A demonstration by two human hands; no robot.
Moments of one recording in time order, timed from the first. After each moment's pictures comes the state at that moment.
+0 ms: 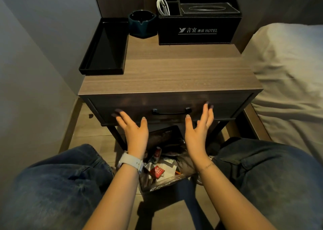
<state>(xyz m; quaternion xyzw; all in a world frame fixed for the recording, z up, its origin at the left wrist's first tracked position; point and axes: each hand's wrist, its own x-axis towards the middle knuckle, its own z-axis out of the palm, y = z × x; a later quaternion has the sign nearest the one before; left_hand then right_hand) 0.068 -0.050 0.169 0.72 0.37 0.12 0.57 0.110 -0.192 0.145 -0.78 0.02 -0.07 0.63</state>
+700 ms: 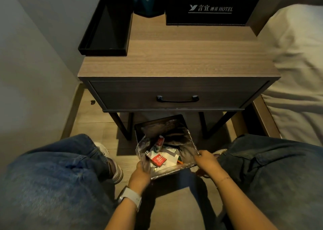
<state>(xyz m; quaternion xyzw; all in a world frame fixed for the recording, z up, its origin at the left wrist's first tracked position) -0.040 -0.058 0.034 0.68 0.44 -0.28 0.51 0.077 -0.259 0.052 -0.87 0.13 0.38 0.28</state>
